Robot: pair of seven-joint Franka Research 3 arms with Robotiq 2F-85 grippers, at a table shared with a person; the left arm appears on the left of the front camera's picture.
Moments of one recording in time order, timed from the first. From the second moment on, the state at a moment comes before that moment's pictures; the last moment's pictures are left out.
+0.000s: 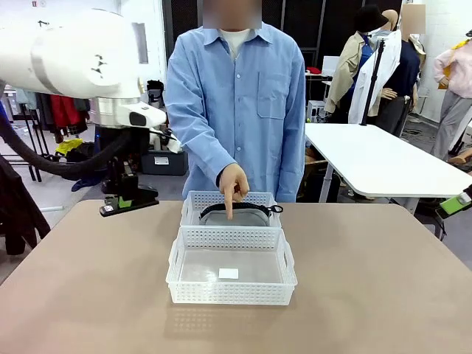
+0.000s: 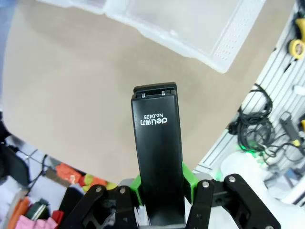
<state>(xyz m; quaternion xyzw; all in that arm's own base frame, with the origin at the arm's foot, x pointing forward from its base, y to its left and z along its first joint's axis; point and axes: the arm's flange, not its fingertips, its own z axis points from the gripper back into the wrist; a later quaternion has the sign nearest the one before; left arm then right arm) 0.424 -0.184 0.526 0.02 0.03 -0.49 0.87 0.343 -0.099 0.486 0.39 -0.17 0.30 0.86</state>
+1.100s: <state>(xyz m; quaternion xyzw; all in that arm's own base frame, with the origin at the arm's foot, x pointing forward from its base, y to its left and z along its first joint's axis) 0.449 -0.304 0.481 0.03 0.05 -0.65 0.76 0.343 -0.099 0.486 0.39 -0.17 0.30 0.86</state>
